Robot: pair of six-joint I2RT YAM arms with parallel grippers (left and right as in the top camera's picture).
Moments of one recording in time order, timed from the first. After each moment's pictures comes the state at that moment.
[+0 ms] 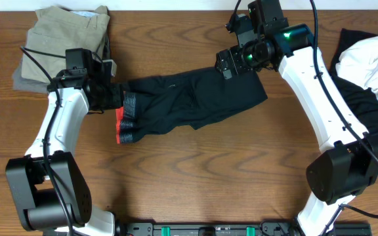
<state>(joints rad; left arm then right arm) 0.11 1.70 1.20 -0.73 0.27 0.04 0.32 1.92 1.85 -1.01 -0.23 -0.04</state>
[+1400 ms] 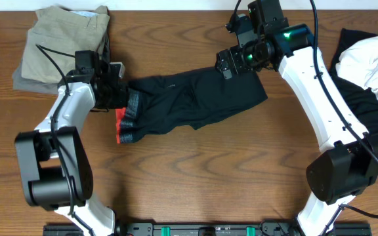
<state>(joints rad) 0.10 1.83 1.20 -0.61 0.31 0.12 0.32 1.92 1.85 -1.01 -0.23 -0.04</state>
